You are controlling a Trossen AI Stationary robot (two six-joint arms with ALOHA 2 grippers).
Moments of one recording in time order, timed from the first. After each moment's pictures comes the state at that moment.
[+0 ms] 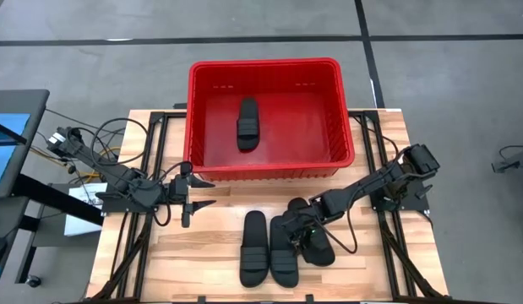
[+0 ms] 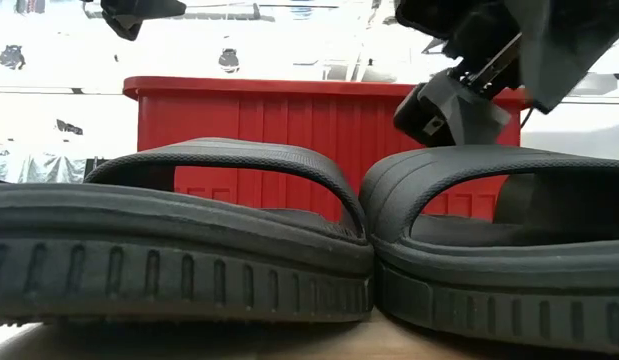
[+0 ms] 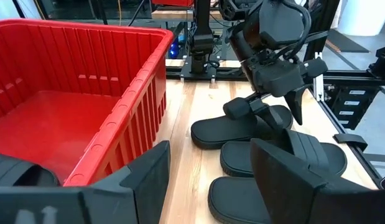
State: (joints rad) left arm -0.52 0.80 0.59 -0.05 -0.61 -0.18; right arm 0.37 1.72 1.03 -0.25 -0.37 0.19
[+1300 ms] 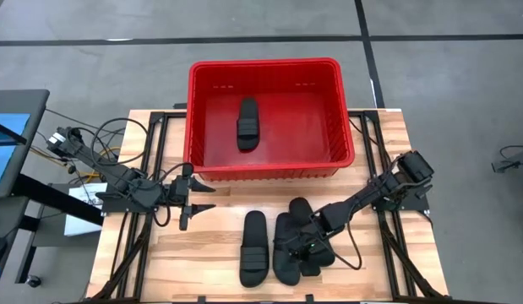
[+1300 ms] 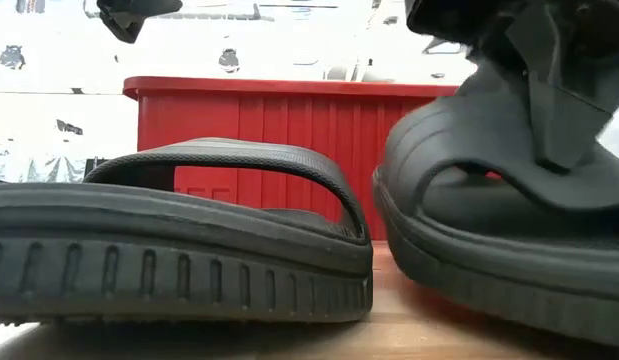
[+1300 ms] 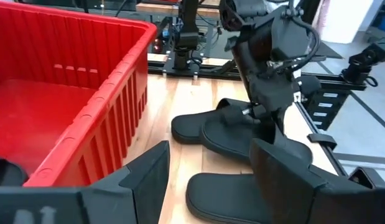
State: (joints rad) left arm -0.52 0.80 0.58 -0.05 -0.53 -0.24; right arm 0.49 1.81 1.05 -0.18 -0.25 0.37
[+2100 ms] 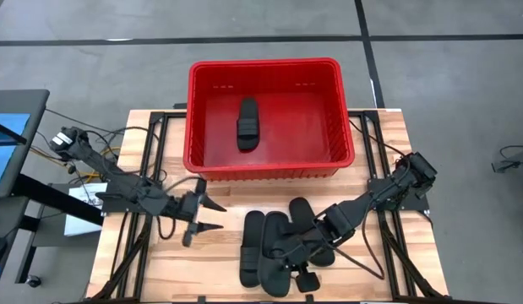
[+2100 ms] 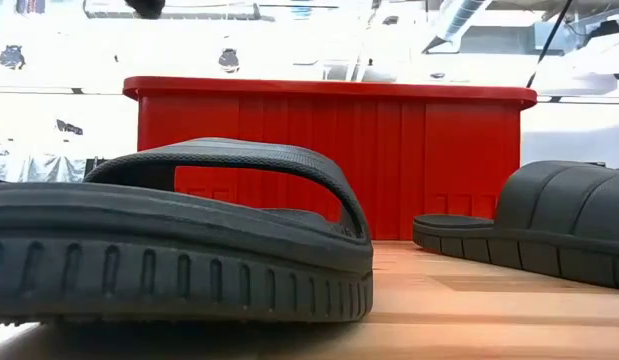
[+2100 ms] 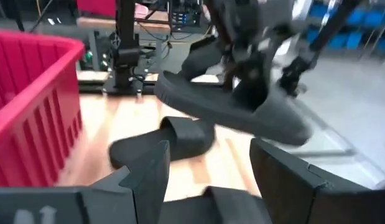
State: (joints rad) left arm -0.55 1.01 0.61 0.23 -0.38 -0.15; right arm 0.56 1.80 1.60 -0.64 -0.12 0.32
